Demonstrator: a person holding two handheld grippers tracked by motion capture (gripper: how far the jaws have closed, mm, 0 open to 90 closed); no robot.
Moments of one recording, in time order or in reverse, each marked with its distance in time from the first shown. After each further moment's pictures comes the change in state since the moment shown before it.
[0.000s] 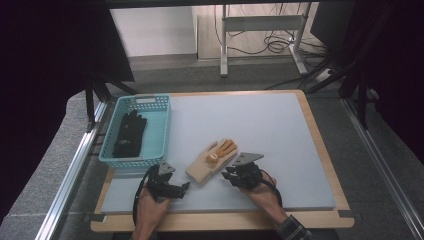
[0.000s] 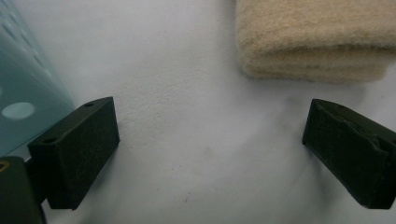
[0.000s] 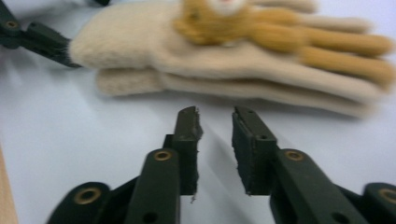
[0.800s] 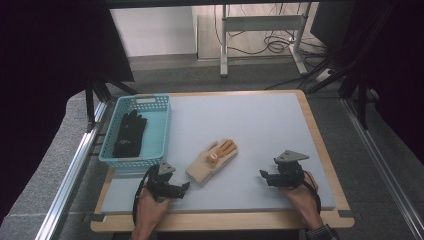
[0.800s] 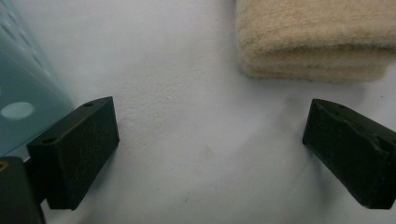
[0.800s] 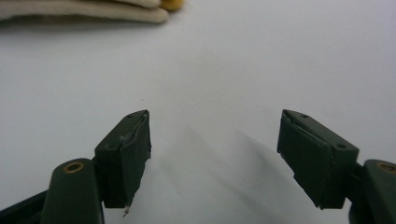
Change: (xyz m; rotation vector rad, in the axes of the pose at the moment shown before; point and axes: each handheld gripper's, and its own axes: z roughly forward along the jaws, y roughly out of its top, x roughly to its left) left arm 0.000 0.000 0.000 0.004 -0.002 0.000; right arm -0.071 -0.057 -0.070 0.017 -0.252 0.108
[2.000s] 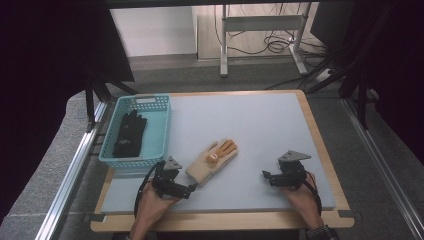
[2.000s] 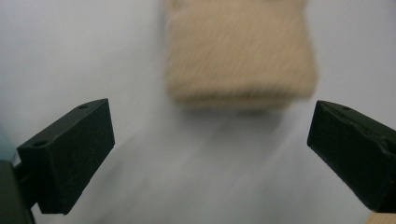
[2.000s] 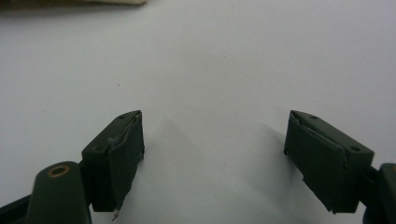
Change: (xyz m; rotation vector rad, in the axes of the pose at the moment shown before) left arm -0.018 0.033 -0.009 0.039 -0.130 0.036; right arm -0.010 -0.009 0.005 0.028 -0.010 0.029
